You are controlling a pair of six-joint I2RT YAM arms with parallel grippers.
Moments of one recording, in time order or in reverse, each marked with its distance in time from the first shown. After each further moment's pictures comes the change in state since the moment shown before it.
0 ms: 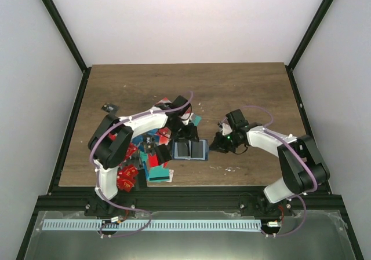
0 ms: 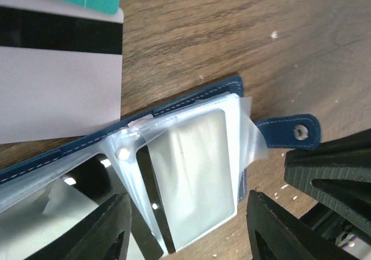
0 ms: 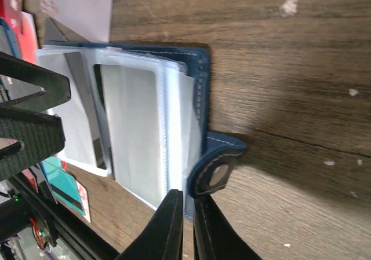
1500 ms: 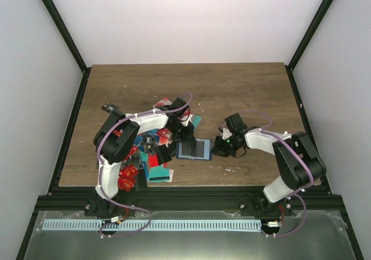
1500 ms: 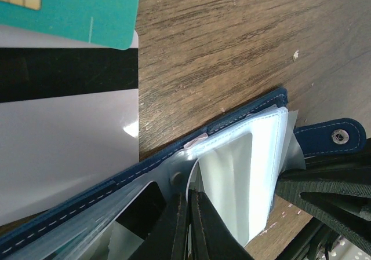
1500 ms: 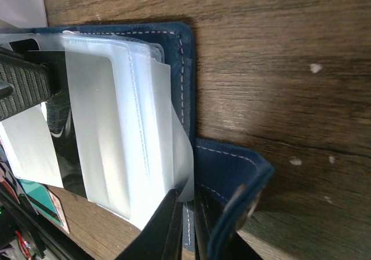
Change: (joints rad) left arm 0.037 0.070 -0.026 0.114 0.085 0.017; right arm 0.008 0.040 -0.043 0.051 0.031 0.040
